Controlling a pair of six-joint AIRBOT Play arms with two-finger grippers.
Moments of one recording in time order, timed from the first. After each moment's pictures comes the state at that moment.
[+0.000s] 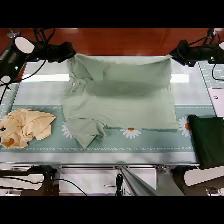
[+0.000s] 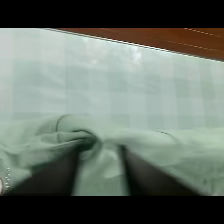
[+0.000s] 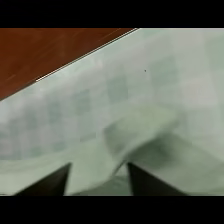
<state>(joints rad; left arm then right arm) -0.09 -1.56 1.51 1.03 -0.75 -1.52 -0.21 -1.69 1.63 -0.81 0.96 1.51</state>
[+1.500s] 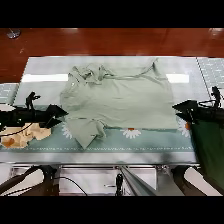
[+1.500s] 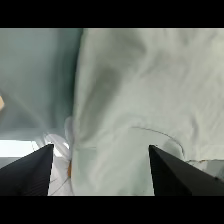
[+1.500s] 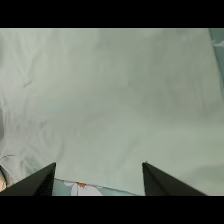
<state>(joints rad) 0.32 -1.20 0.58 0.75 -1.06 -1.28 -0.60 -1.09 0.61 -0.65 1.24 1.10</state>
